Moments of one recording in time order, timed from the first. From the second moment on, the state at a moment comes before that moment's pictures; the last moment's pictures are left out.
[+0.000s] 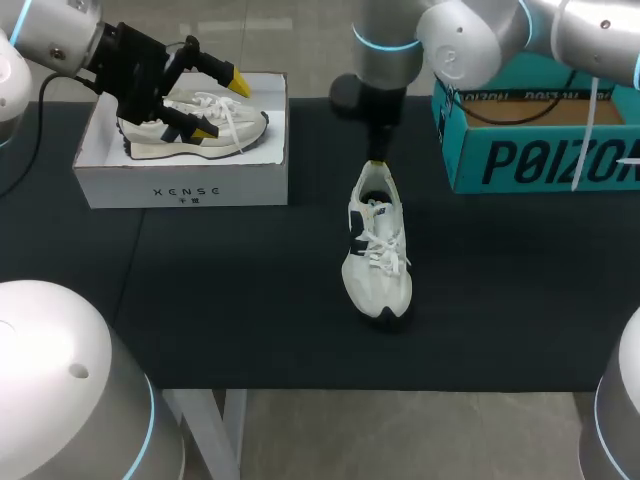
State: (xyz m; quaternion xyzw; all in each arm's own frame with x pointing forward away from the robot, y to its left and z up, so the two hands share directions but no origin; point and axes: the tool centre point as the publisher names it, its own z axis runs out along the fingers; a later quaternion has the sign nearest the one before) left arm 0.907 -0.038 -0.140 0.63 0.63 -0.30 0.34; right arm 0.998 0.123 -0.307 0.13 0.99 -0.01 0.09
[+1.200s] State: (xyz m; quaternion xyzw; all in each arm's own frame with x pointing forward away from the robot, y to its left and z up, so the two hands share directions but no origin) left arm 0.907 -0.038 -0.140 0.63 0.63 -0.30 0.34; right arm 1.014 0.123 -0.356 0.14 0.99 -0.02 0.01
